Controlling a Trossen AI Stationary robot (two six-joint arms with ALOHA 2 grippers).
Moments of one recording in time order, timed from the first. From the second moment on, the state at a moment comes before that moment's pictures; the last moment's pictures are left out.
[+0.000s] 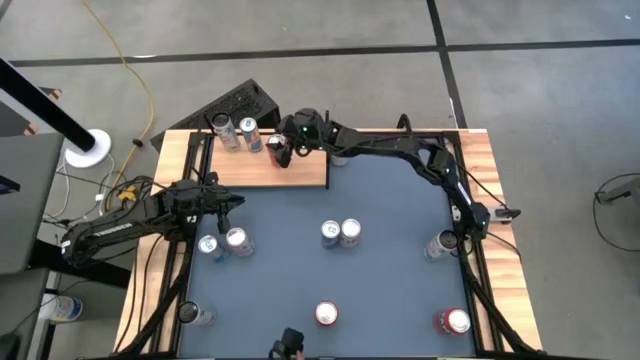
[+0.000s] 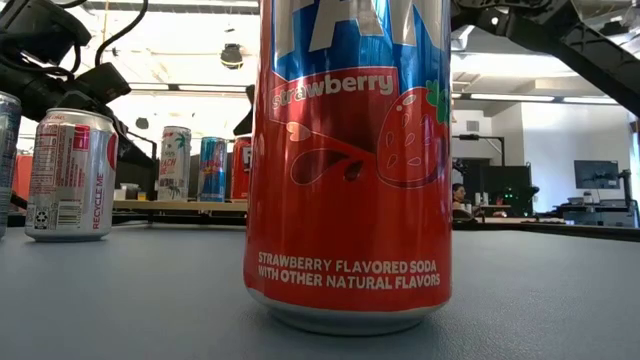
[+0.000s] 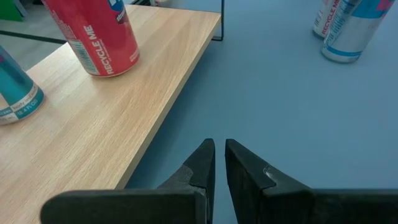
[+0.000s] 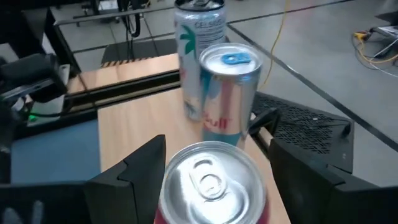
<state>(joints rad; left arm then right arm) 0.36 0.13 0.14 -0.41 -0.05 0.04 -0.39 2.26 1.90 0.02 -0.02 0.03</state>
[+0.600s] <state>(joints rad) 0.36 0.13 0.14 -0.41 -0.04 0.04 -0.43 2.25 1.97 -0.08 -0.33 -0.24</state>
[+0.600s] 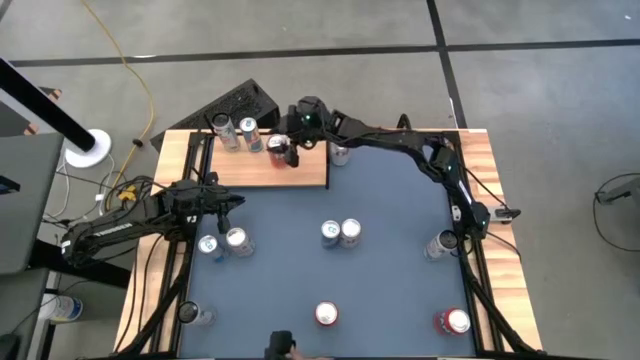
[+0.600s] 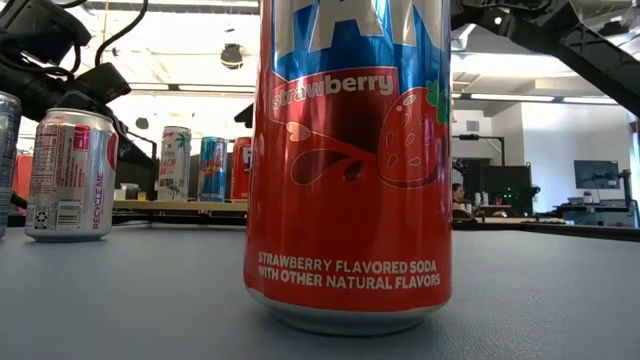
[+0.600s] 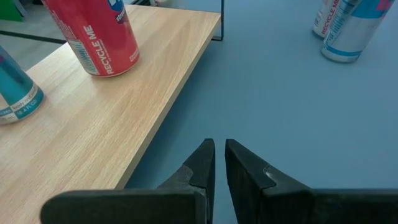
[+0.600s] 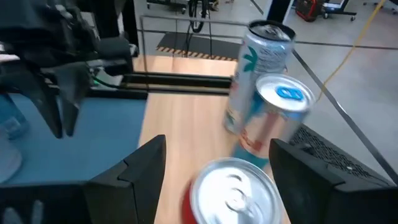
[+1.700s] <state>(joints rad) 0.36 0.13 0.14 -0.41 -0.05 0.04 -0.49 2.31 1.98 -0.07 -0.47 -0.34</state>
